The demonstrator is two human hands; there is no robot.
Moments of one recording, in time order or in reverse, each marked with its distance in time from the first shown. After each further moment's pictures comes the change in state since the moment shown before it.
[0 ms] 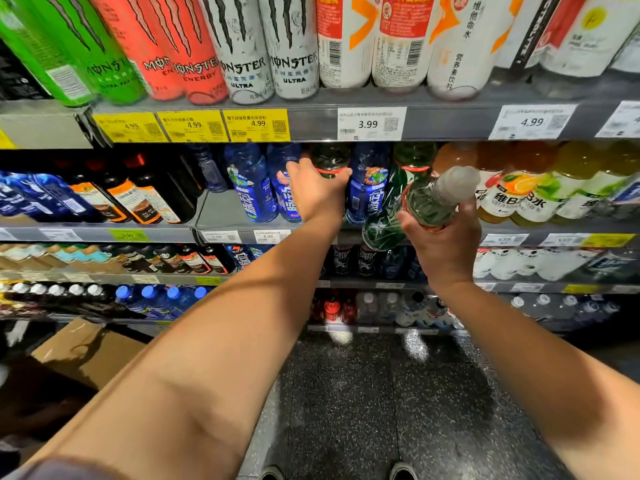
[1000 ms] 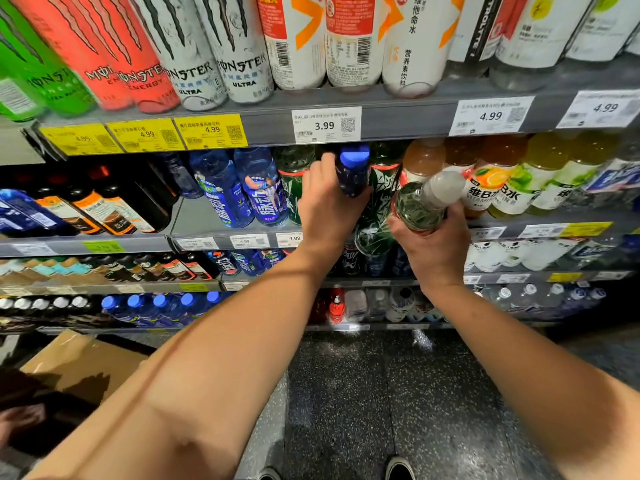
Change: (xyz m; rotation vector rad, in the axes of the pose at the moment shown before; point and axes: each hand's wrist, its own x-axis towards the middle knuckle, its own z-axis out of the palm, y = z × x) left_hand -0.045 0.008 0.036 0.234 0.043 0.498; right_hand 0.005 0.025 -0.022 0.070 -0.013 0.122
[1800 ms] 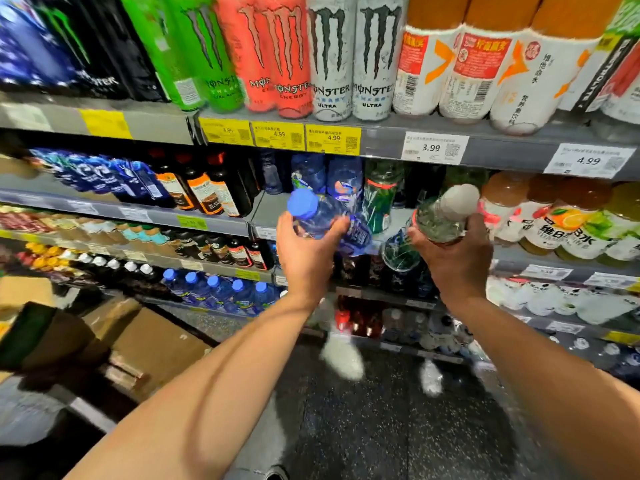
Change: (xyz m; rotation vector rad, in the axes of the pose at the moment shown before) left_hand -0.046 -0.097 -0.125 -0.651 0.216 -0.534; right_hand -0.032 -0.050 0.049 -0.132 -0.079 -0.167
